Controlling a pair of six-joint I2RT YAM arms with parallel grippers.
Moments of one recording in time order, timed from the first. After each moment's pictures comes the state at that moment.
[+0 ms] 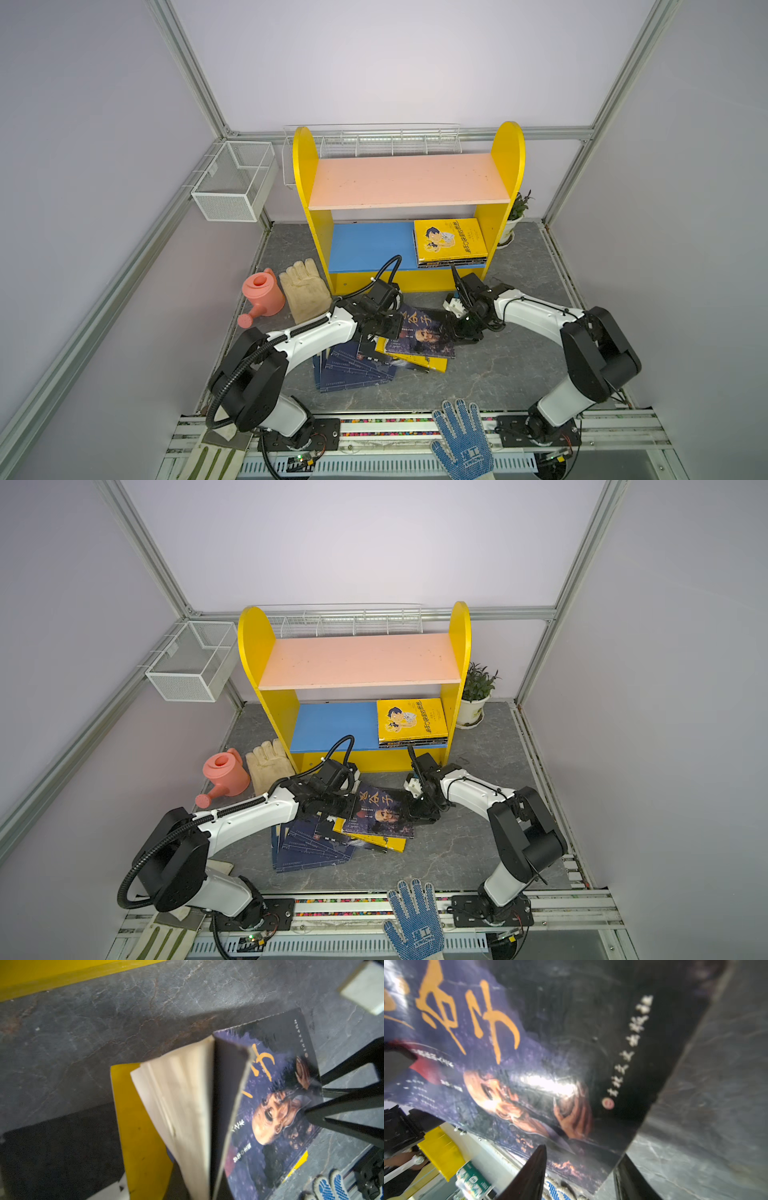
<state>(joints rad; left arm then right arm) -0.78 1.50 0.91 -0.44 0.12 -0.41 0.53 1.63 0.96 -0.74 -0.46 0.37</state>
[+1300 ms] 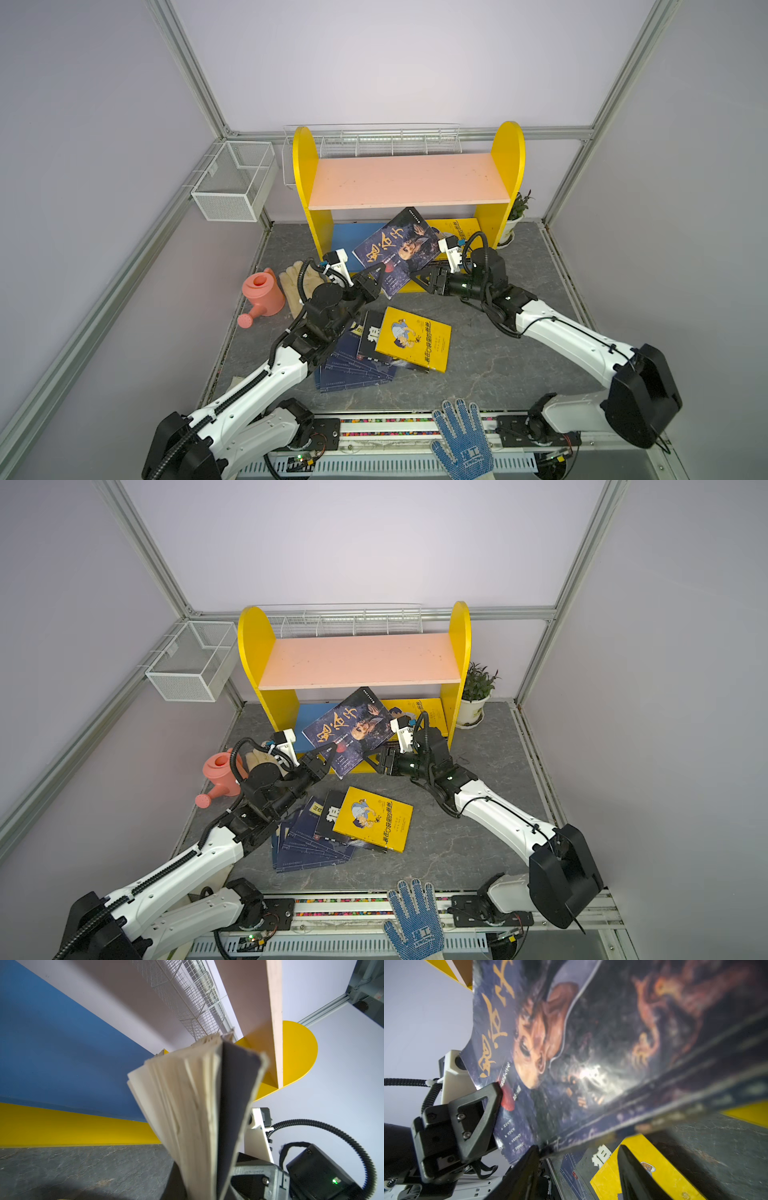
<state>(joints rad) -0.67 1.00 0.65 0.34 -0.02 -0.97 0.61 1.36 0.96 0.08 -0.50 0.75</state>
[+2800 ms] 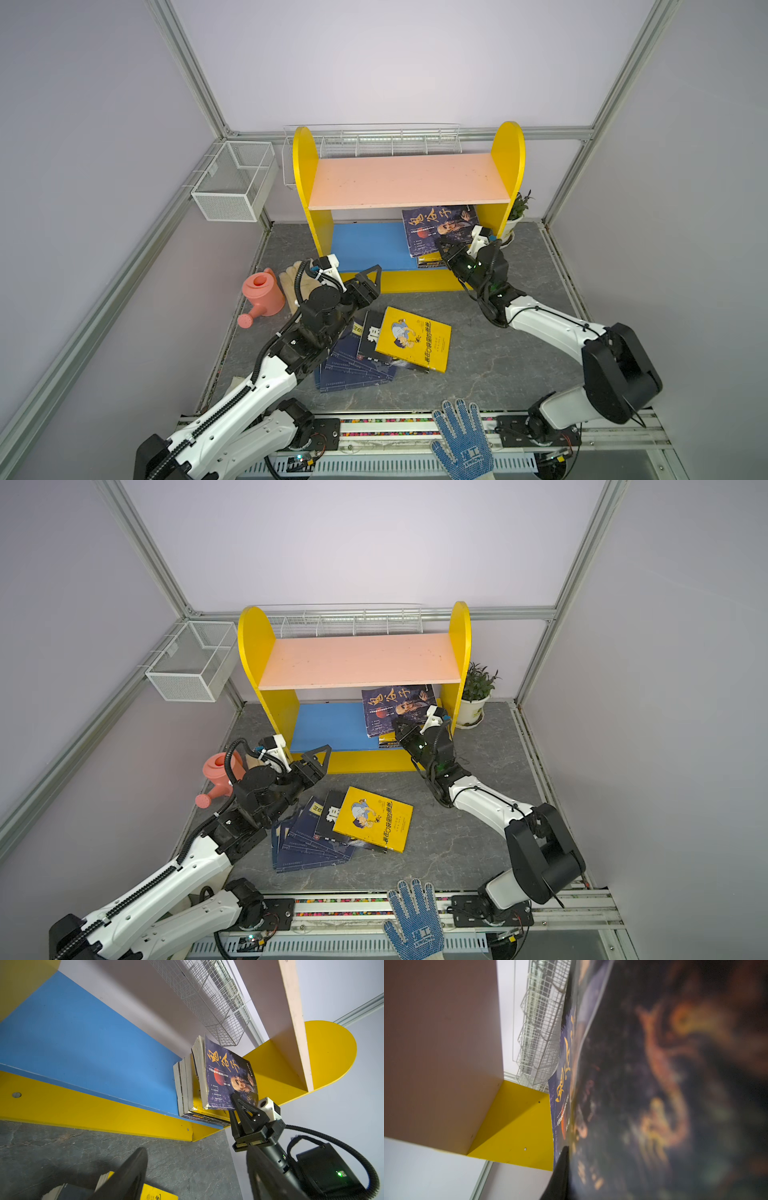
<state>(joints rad) -0.70 0.88 0.70 0.03 -0.17 -0.90 0.53 1.51 0.90 0.53 -0.02 1.19</state>
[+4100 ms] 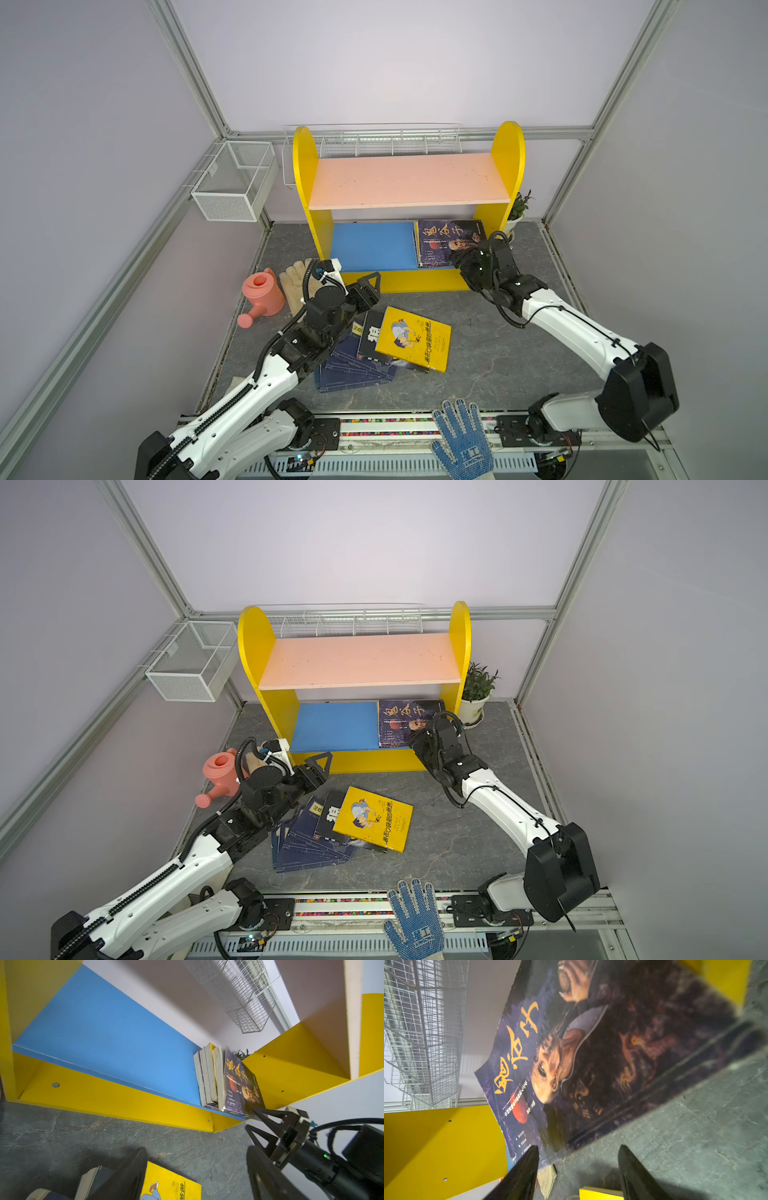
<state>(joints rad) -0.70 0.91 0.70 -0.06 -0.20 -0.86 0.48 1.38 1.06 -0.29 0.06 1.17</state>
